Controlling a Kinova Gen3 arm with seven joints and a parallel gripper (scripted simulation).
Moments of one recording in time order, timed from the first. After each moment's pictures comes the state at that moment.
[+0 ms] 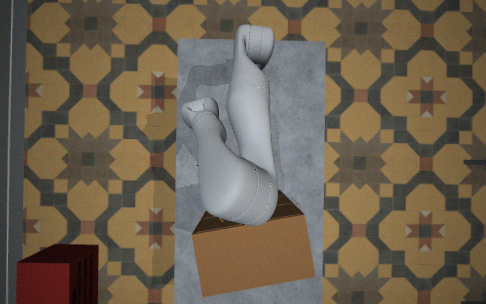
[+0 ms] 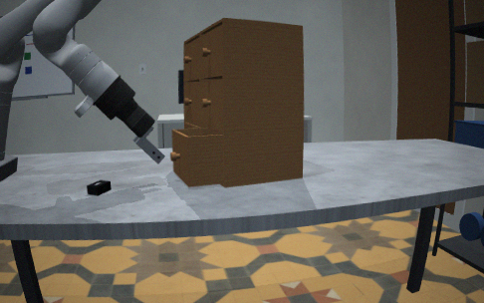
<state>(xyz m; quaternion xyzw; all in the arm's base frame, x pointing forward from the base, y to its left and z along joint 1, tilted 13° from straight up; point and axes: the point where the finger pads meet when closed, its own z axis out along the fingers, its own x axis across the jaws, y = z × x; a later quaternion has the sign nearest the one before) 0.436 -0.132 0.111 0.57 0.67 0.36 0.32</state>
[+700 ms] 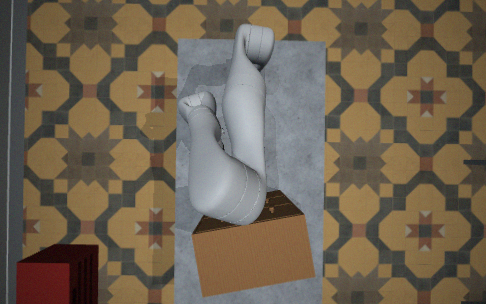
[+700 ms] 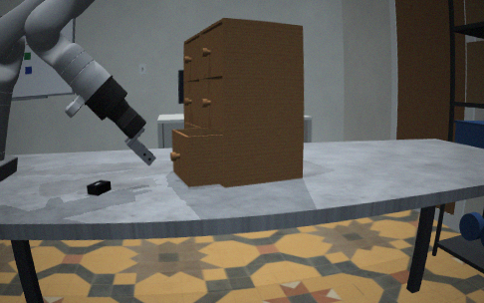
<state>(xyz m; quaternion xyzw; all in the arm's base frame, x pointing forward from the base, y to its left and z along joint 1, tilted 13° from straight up) 0.418 -0.140 0.106 0.58 0.67 0.35 0.32</state>
